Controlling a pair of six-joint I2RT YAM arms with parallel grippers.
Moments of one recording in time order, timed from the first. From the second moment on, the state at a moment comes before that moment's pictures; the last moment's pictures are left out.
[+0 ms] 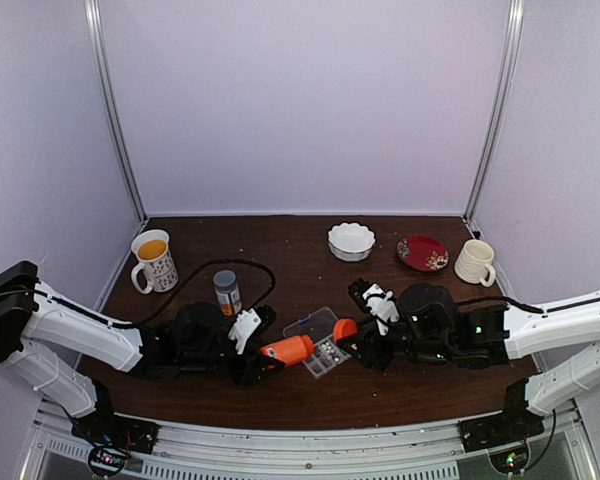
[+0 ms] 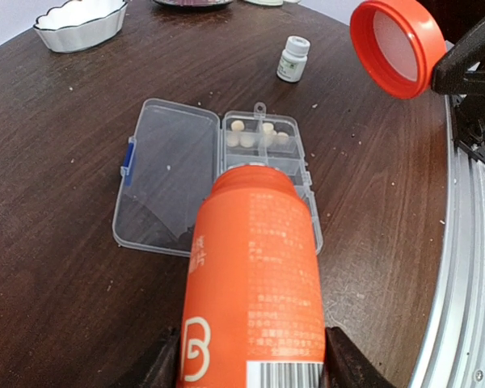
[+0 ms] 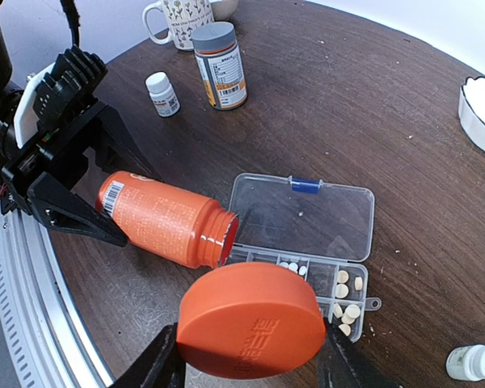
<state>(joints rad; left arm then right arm) -1.07 1.43 0.46 0.43 0.08 -0.18 1.13 1.21 0.62 0.03 0.16 0.29</state>
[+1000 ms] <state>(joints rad) -1.08 1.44 0.54 0.27 0.09 -0.19 1.13 1.22 0.64 0.03 0.15 0.29</state>
